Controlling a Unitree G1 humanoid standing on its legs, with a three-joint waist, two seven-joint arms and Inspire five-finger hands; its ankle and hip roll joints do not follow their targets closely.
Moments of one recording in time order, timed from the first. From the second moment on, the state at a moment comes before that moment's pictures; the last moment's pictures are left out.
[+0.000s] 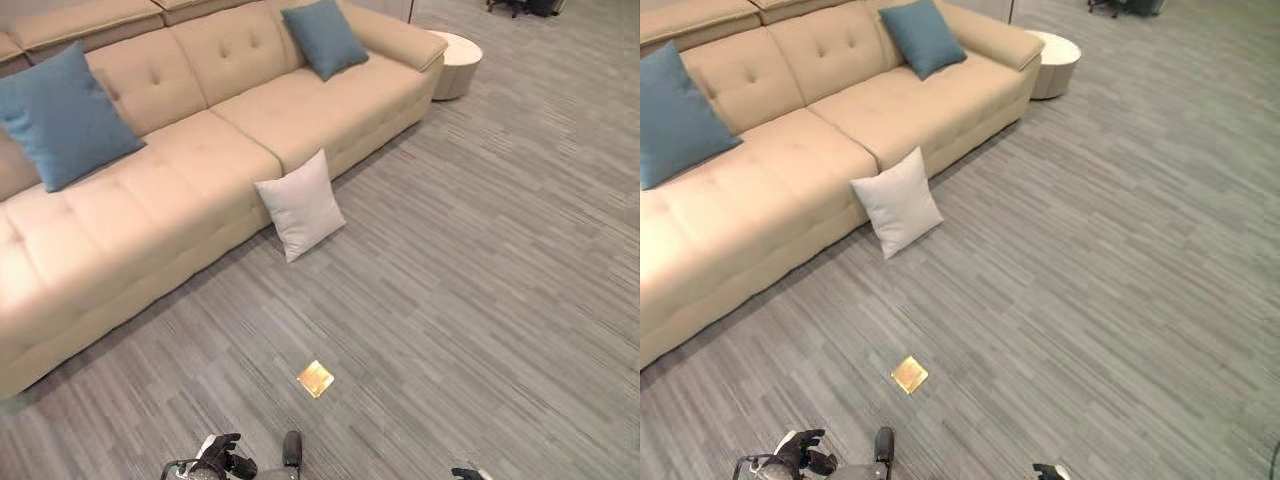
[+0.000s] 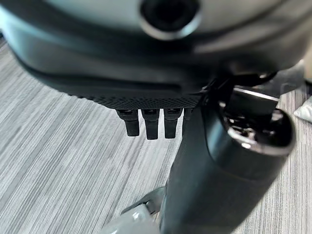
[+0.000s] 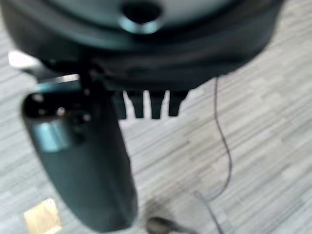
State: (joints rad) left arm -0.11 0.24 -0.28 1.29 0.00 -0.04 0.12; right arm -0.04 -0.26 0.25 1.32 0.04 -0.04 -0.15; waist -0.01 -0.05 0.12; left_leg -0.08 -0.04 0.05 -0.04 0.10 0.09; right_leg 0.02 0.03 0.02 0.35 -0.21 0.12
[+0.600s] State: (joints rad) left arm -0.04 0.23 -0.28 1.30 0.01 -0.04 0.12; right arm 0.02 -0.25 0.27 1.25 0.02 -0.03 -0.15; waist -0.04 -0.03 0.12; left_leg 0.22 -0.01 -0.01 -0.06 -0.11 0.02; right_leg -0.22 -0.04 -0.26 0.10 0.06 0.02
